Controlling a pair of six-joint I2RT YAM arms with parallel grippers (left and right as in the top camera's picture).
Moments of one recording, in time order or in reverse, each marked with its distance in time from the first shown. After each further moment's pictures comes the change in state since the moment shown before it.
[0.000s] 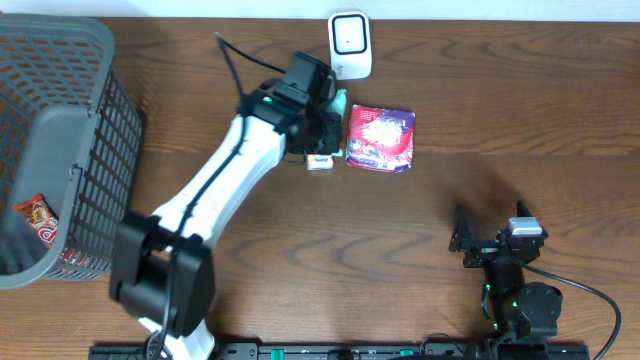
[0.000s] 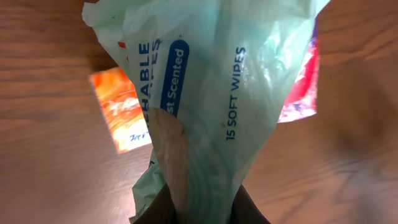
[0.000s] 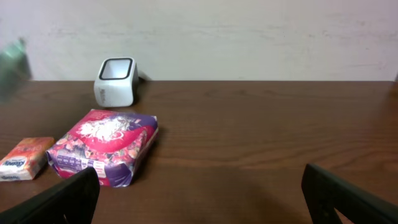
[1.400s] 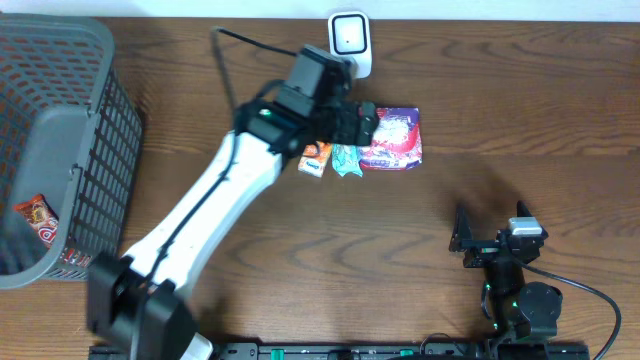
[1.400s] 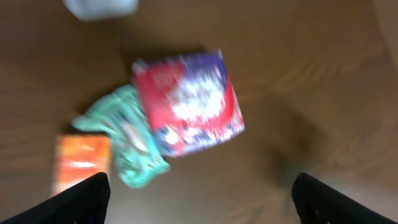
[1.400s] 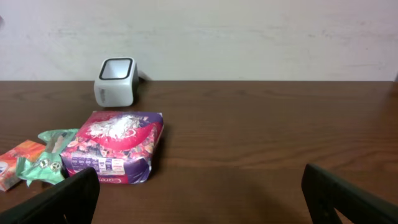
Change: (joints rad) left arm -0.040 -0.167 0.000 0.133 0.009 -0.005; right arm 0.000 0.000 0.000 0.000 0.000 0.000
